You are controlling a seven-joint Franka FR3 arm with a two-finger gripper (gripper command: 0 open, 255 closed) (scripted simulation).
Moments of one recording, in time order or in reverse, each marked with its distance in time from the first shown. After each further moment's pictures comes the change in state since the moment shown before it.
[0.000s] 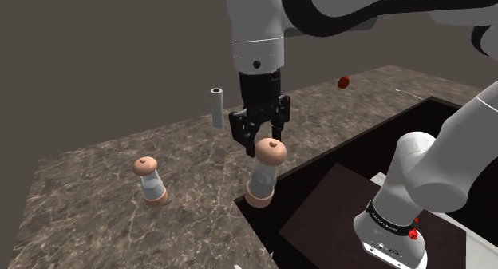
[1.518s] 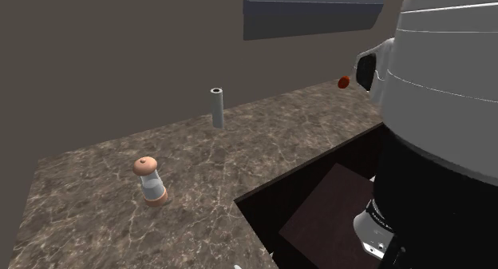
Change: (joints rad) arm 0.167 0.006 0.373 0.234 0.142 -0.090 0.577
